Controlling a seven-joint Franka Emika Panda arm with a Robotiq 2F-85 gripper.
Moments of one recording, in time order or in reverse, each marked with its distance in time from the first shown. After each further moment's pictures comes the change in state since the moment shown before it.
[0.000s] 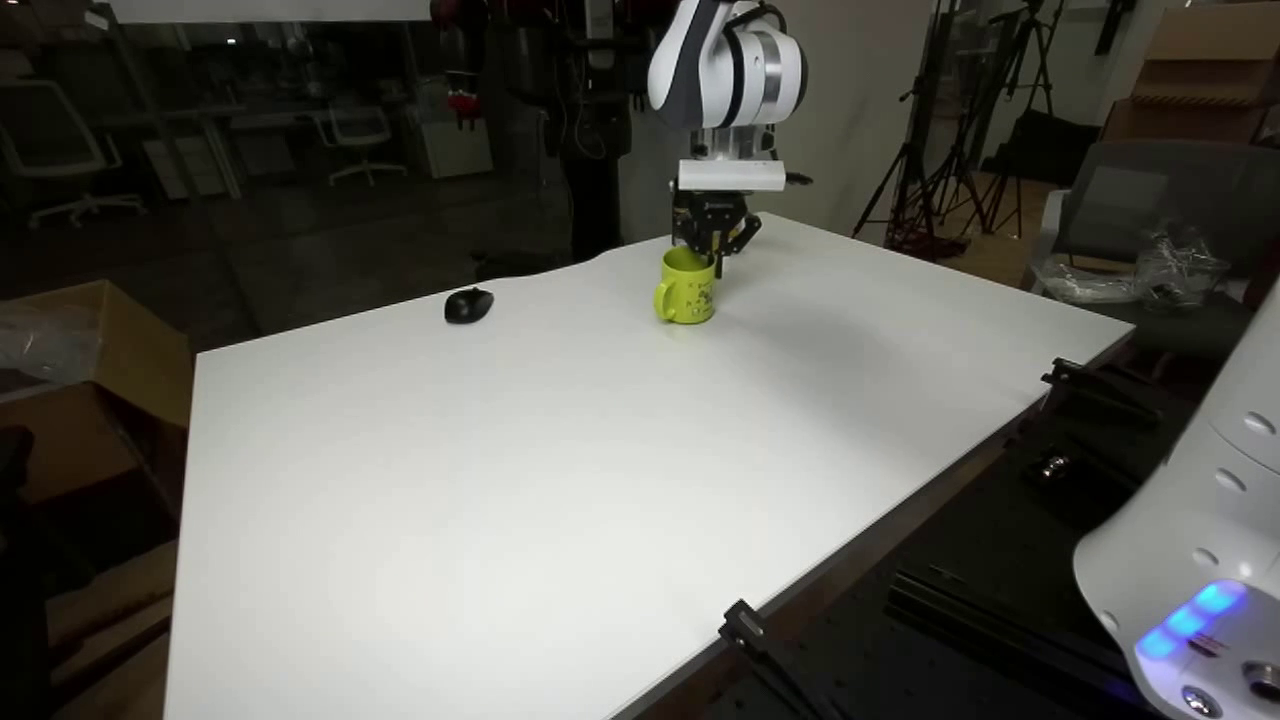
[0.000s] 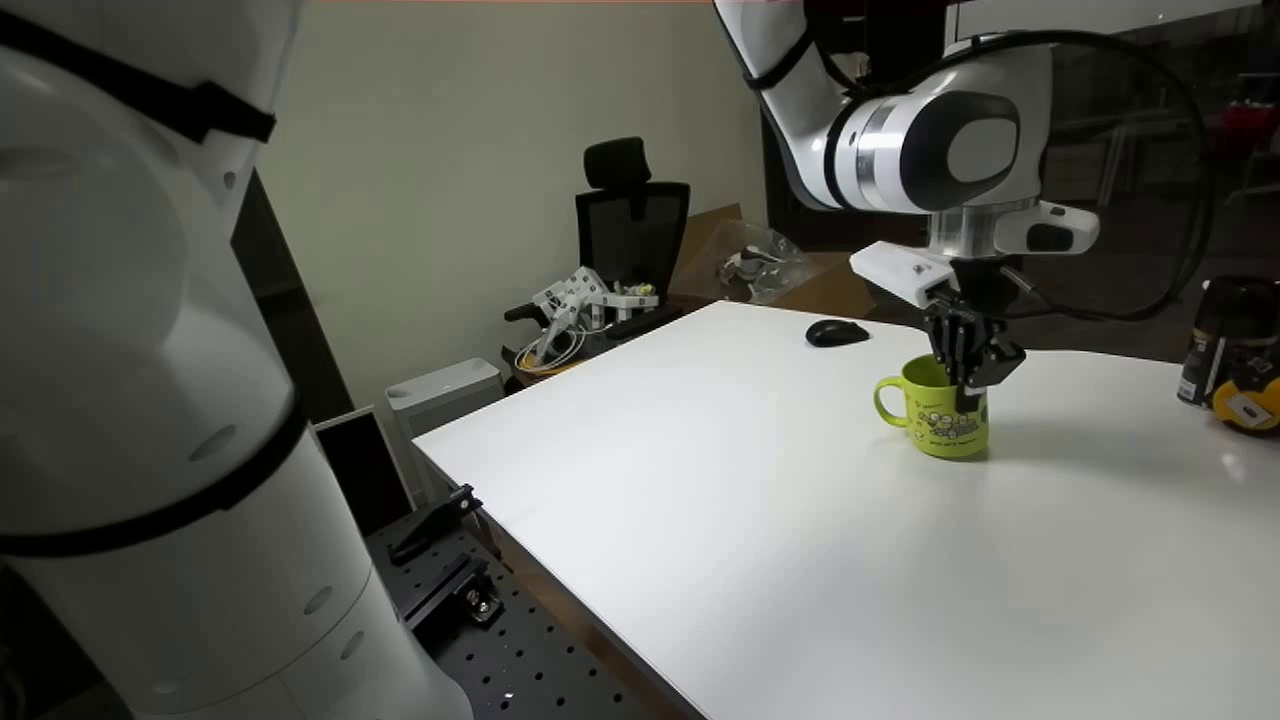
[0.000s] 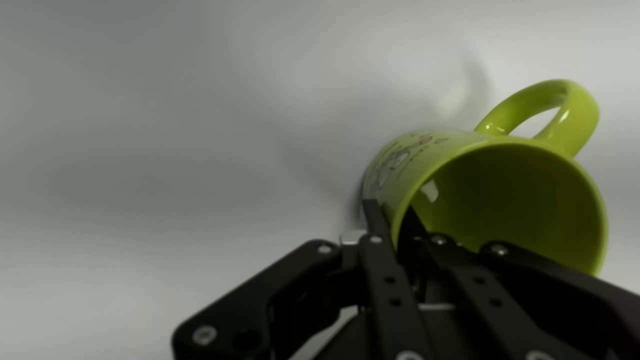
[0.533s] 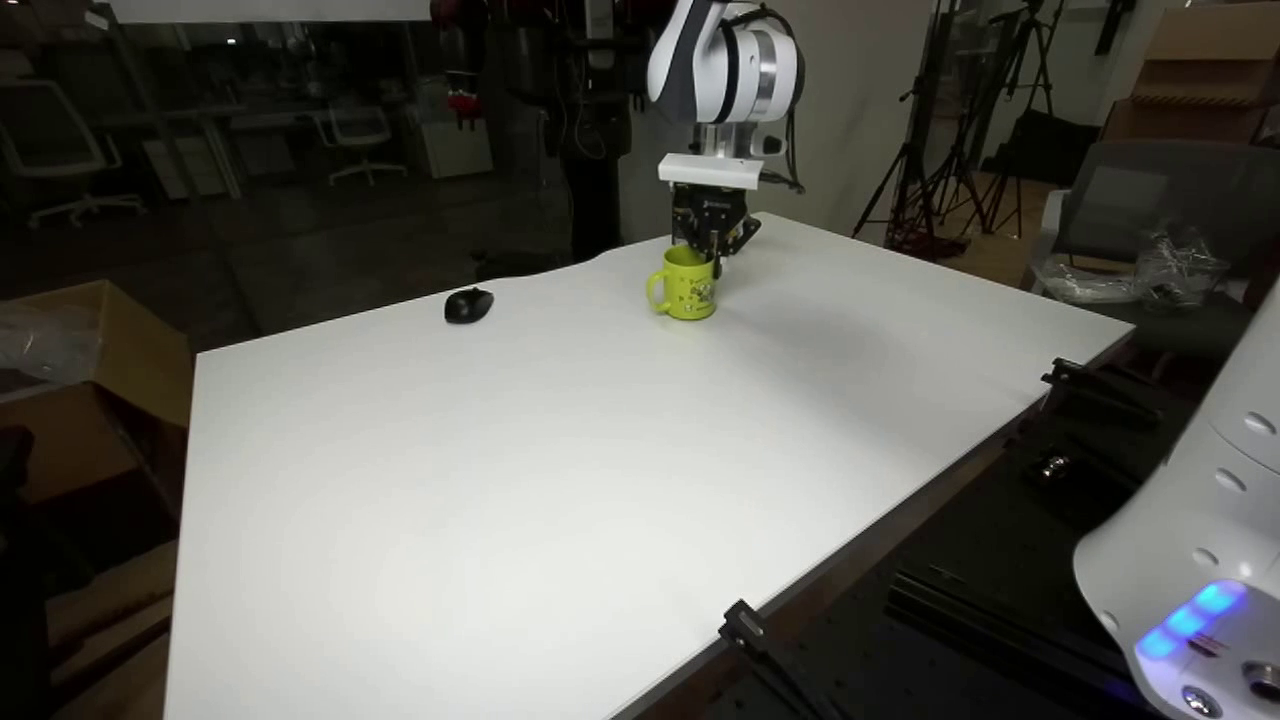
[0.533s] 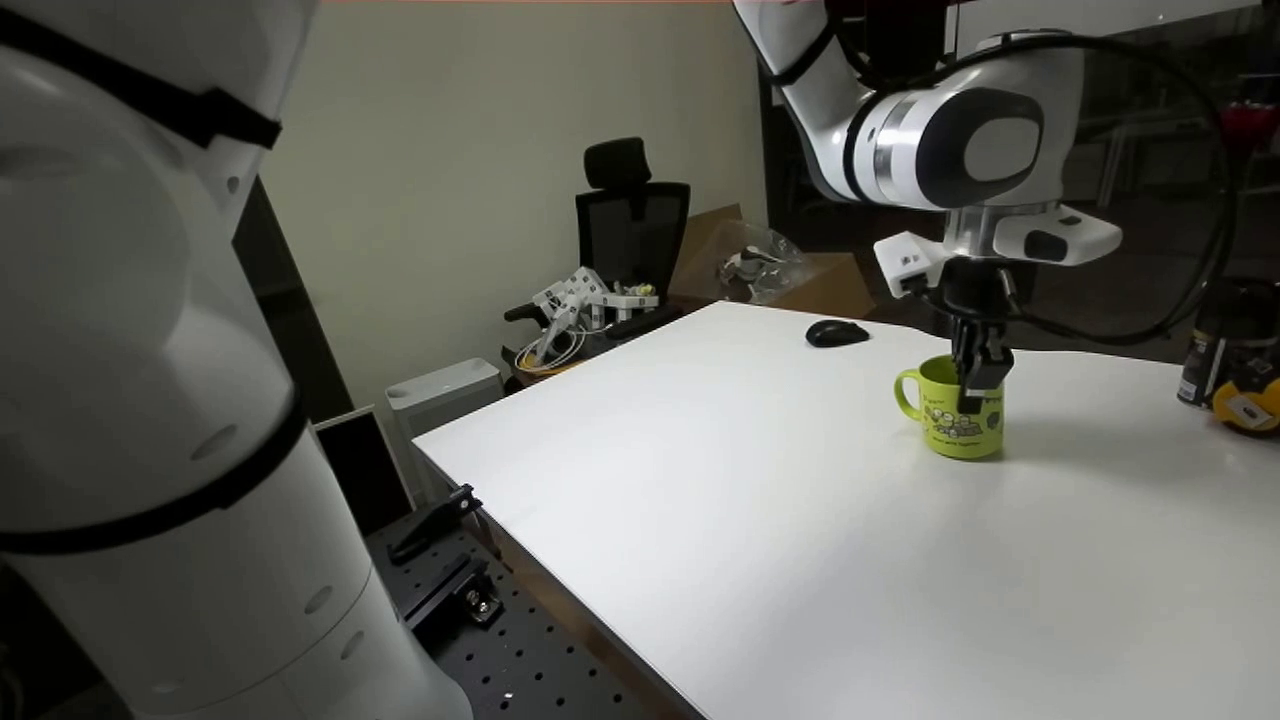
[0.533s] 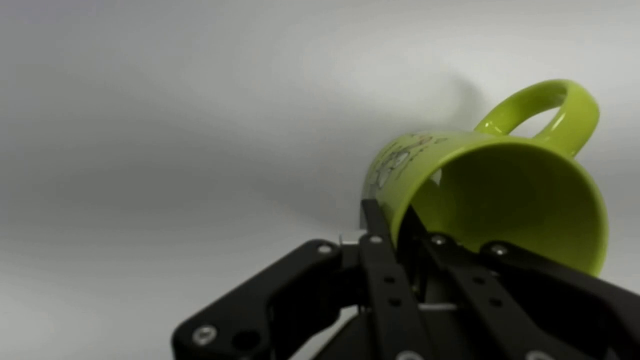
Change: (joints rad) arm 0.004 0.036 -0.024 0.065 0.084 -0.075 0.273
